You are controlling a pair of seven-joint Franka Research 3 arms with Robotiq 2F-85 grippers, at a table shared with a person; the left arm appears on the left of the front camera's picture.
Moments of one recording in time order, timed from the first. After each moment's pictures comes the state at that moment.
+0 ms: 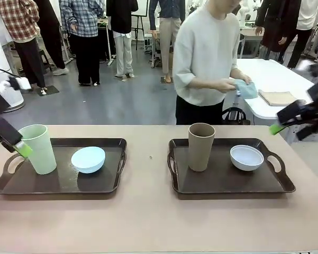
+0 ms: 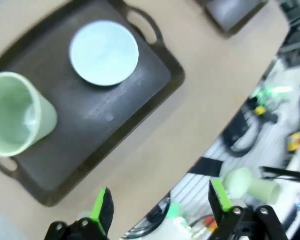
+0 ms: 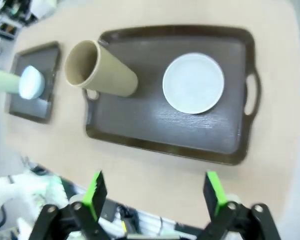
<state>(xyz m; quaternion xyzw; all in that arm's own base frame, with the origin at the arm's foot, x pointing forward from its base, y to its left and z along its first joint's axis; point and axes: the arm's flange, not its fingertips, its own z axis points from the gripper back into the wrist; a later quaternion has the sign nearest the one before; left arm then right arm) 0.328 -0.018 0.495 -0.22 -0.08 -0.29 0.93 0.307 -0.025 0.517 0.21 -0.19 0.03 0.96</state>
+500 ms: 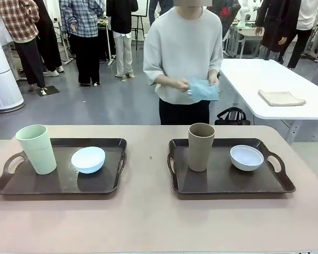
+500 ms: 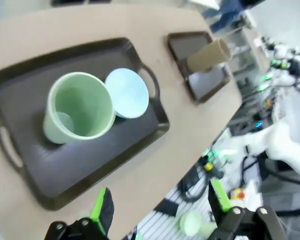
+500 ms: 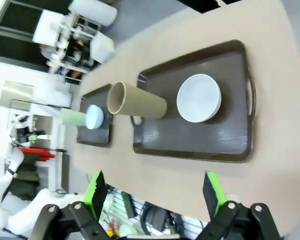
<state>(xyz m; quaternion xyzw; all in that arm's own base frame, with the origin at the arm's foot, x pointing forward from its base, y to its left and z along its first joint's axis) 0.350 0.123 0.496 -0.41 -0.15 -0.14 0.89 0.277 -0.161 0.522 0.39 -0.23 -0.06 0.89</state>
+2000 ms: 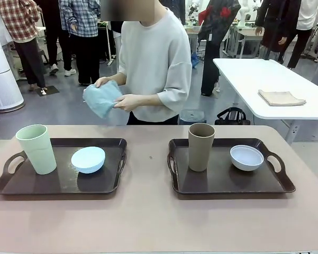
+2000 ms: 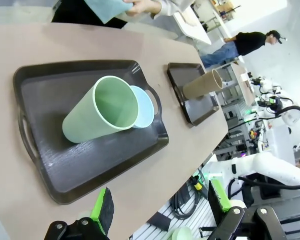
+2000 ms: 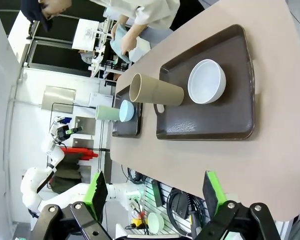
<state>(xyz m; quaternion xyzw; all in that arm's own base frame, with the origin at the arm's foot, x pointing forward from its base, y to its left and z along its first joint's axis) 0.330 0.183 0.480 -0.45 -0.19 -0.08 0.87 0.240 -0.232 0.488 0.49 -0.21 -0.08 0.84</state>
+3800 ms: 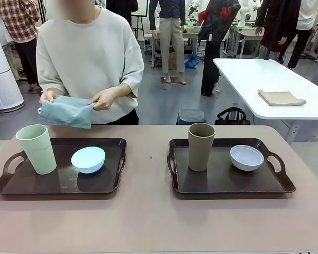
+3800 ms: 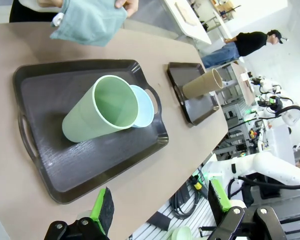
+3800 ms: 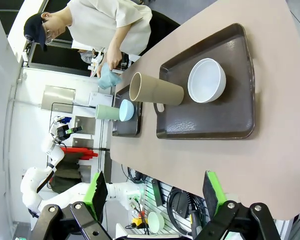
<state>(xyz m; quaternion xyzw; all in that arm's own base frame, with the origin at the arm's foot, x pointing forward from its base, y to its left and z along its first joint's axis) 0.330 0.182 0.480 -0.45 -0.19 -0.08 0.87 0.239 -0.231 0.488 0.49 -0.21 -0.08 0.84</state>
